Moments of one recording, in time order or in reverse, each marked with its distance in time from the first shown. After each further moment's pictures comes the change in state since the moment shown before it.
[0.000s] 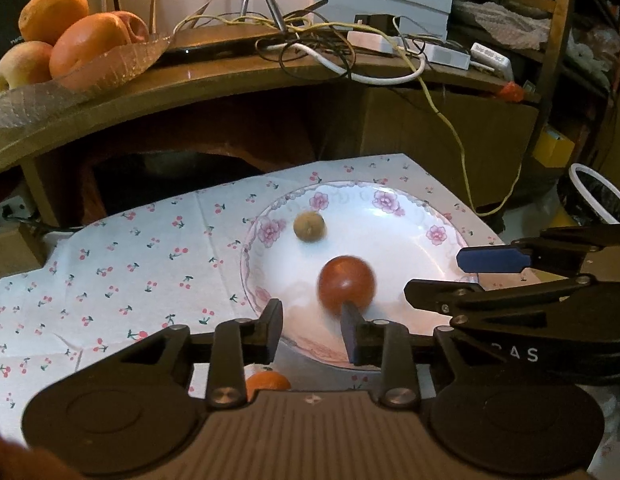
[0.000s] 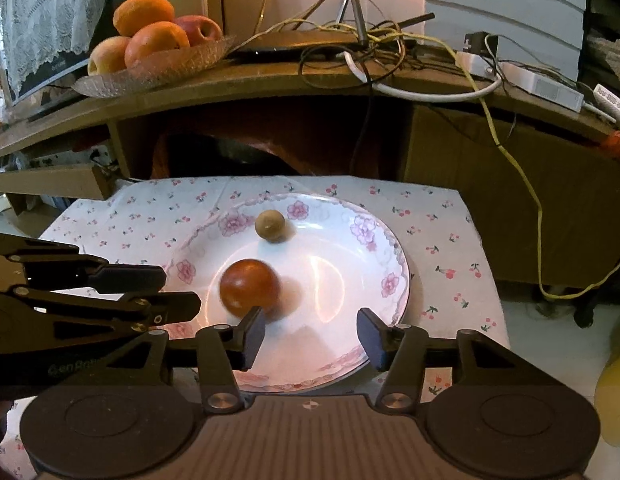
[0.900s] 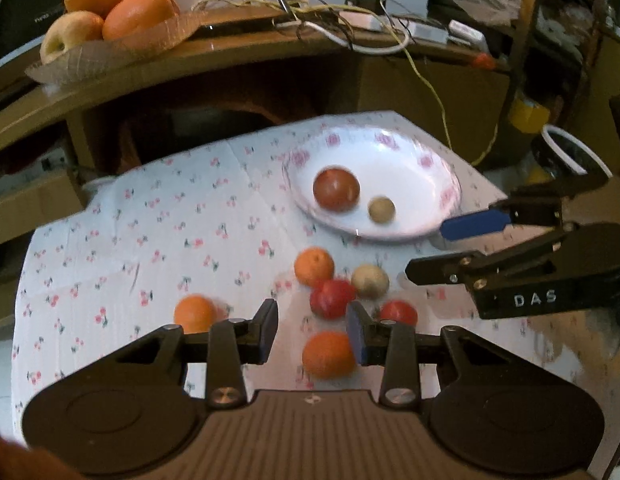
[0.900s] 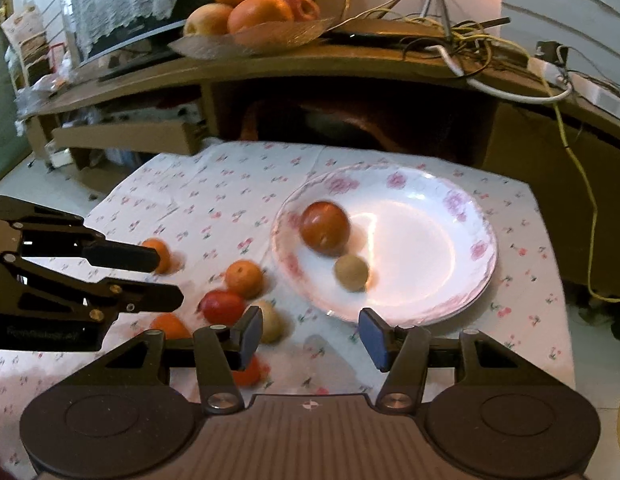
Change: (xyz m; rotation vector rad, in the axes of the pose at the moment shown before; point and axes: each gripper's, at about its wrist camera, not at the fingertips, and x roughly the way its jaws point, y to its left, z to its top) left arm -0.065 0.037 -0.059 0.045 0.076 -0.046; right arm -0.025 0.046 -0.027 -0.117 0.071 0.172
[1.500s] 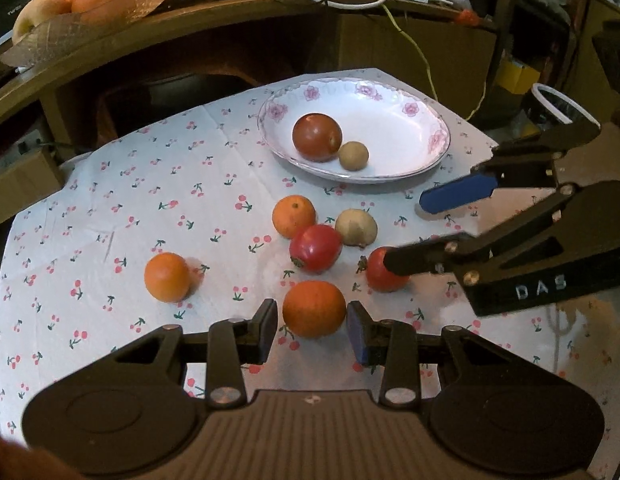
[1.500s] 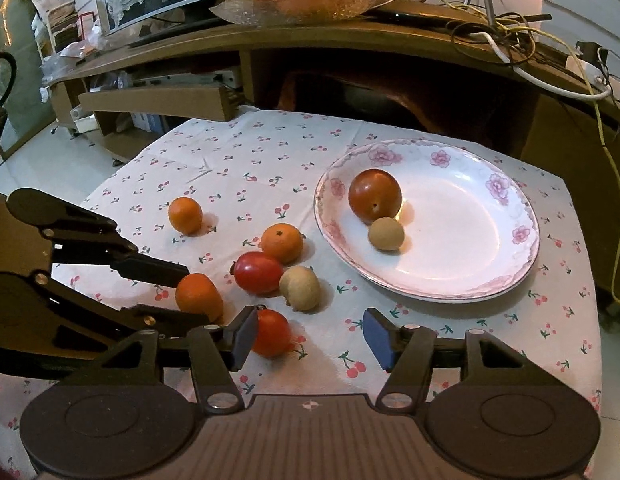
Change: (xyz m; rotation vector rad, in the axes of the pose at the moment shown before) left arm 0.017 -0.011 -0.019 0.060 0.070 -0.011; right arm 0.009 0.017 -0.010 -0.066 0.053 0.052
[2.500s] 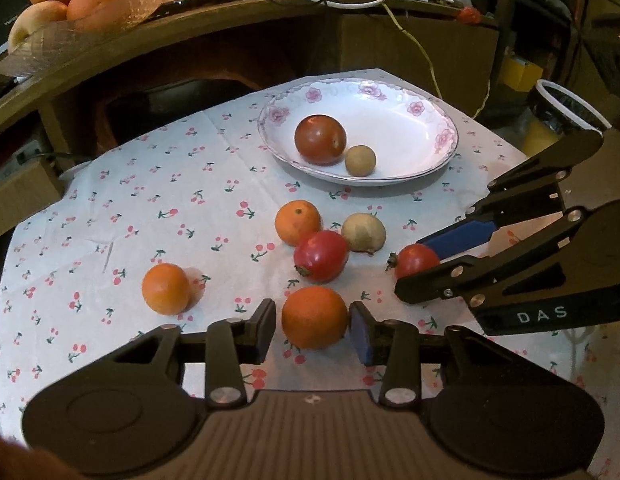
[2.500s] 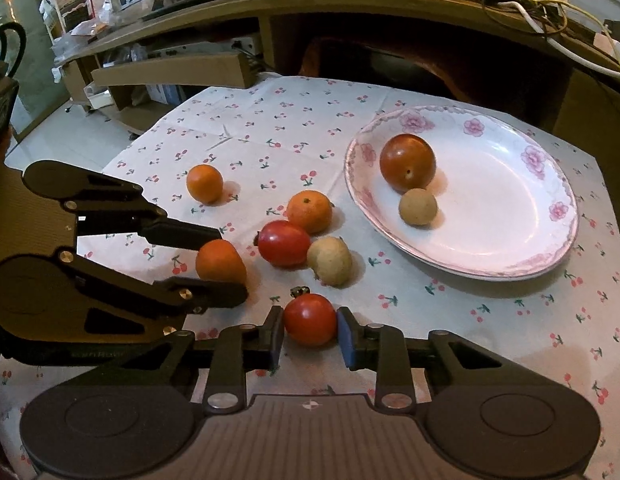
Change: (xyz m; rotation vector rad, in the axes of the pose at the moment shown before) left arm 0.011 -0.001 0.001 0.026 -0.011 0.018; right arm 0.012 0.002 -0.002 0.000 0.095 0.052
